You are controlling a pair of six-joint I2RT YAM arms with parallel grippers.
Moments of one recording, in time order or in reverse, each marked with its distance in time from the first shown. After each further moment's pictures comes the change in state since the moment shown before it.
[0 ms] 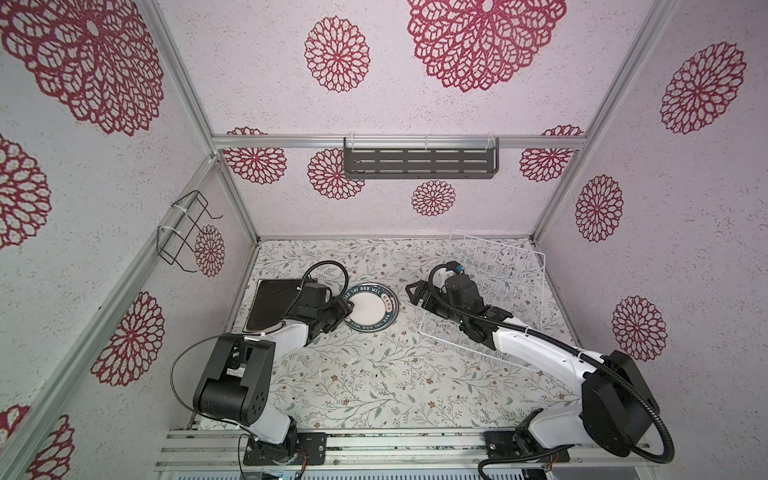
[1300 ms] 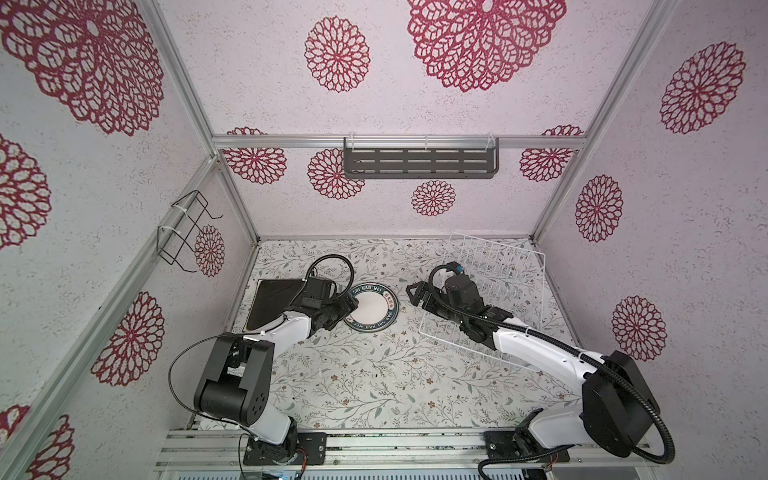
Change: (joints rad) left arm -0.034 0.006 0.106 -0.167 -0.043 0.055; right arm 0.000 -0.003 0.000 -0.019 0.008 -0.008
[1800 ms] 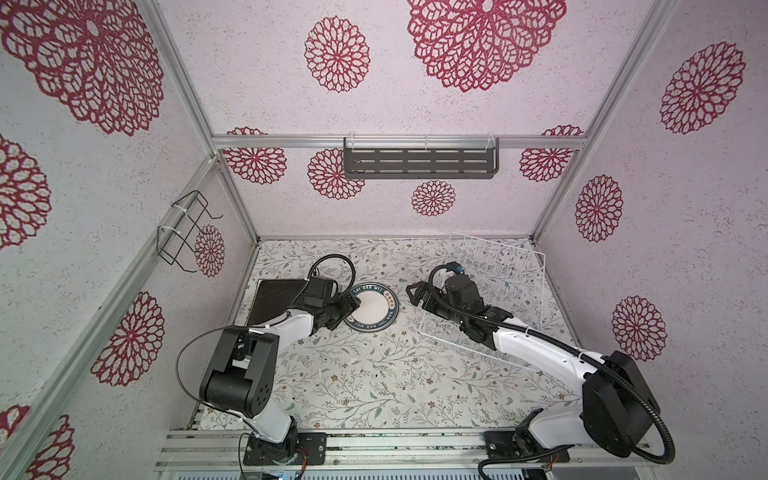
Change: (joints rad) left arm -0.002 0.051 0.013 0.025 0.033 -0.021; right arm 0.000 0.000 0.000 0.000 0.001 0.000
